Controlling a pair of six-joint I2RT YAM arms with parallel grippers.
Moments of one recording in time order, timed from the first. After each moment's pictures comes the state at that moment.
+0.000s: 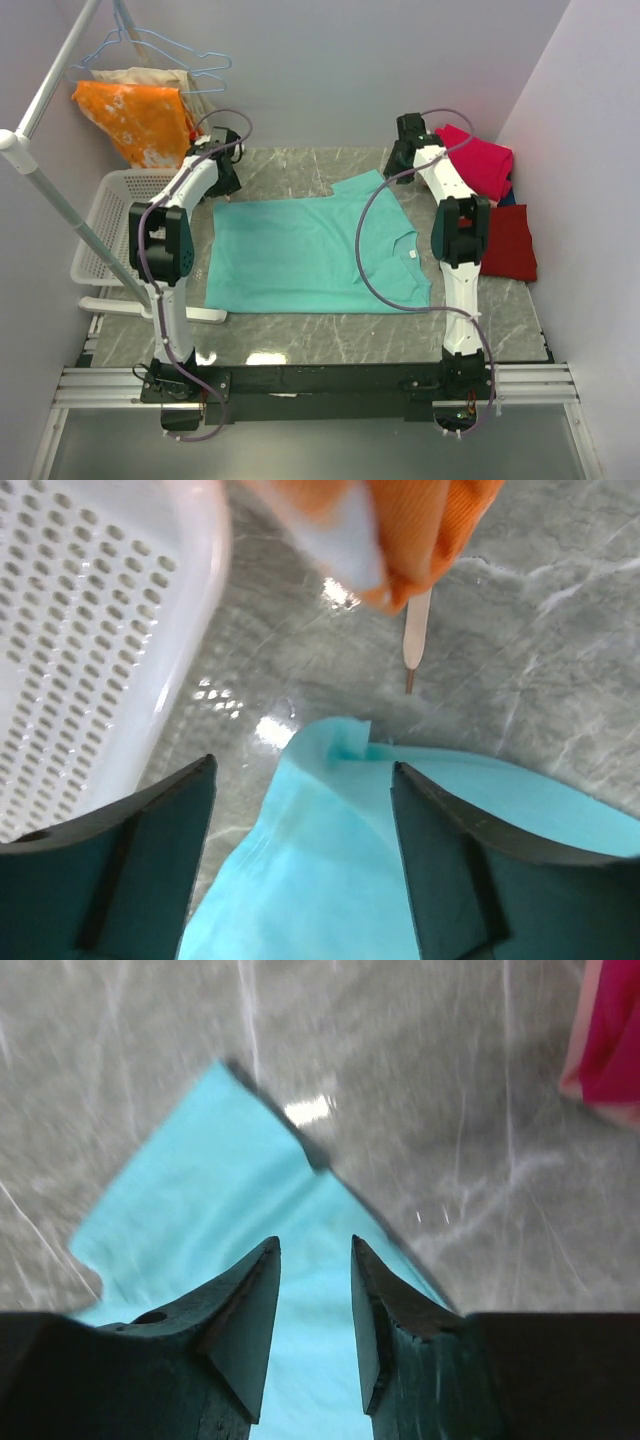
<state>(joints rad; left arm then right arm) -0.16 2.13 1.84 -0.82 -0.47 -0.57 0.14 2.41 2.23 -0.79 0.09 0.51</state>
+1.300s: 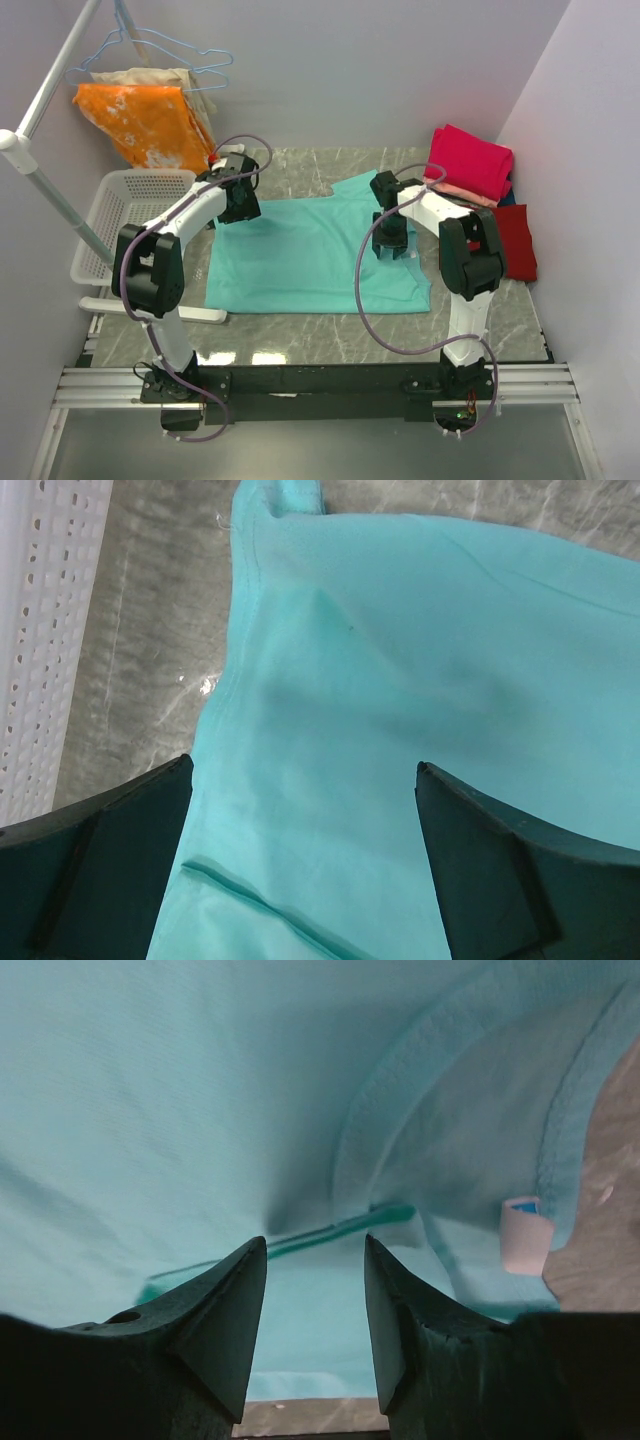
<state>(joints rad) -0.31 1.82 1.44 -0.74 -0.42 -0.59 0.33 1.98 1.45 -0.90 0.07 0.42</state>
